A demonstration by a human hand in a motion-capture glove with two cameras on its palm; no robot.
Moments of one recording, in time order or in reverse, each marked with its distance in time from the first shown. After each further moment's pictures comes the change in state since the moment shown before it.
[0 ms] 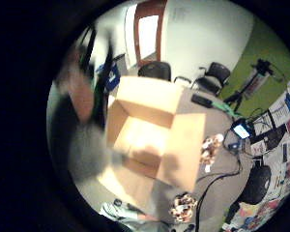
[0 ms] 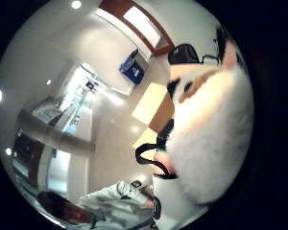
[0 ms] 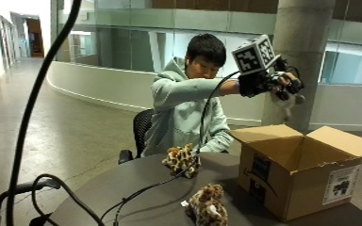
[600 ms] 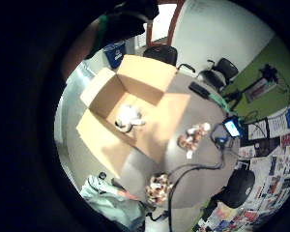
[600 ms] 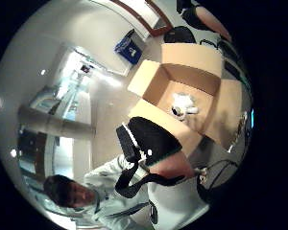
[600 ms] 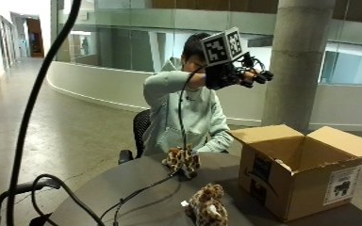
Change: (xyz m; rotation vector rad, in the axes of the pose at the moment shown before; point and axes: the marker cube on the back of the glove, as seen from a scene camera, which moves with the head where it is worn) arm 0.068 0.057 -0.065 -0.118 0.070 -0.045
